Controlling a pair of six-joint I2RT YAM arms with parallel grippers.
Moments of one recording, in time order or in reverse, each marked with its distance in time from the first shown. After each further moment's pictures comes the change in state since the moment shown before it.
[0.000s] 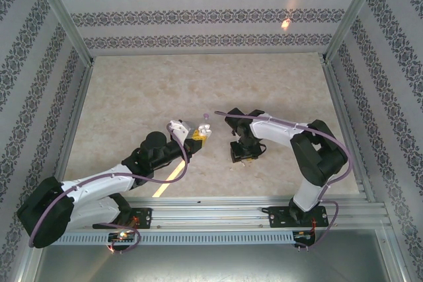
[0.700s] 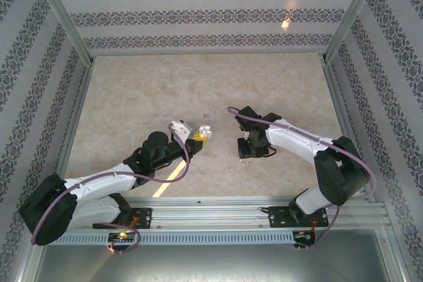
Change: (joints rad) left arm 0.000 0.035 0.000 0.002 0.001 0.000; right arm -0.035 -0.224 -0.092 0.042 0.015 0.052
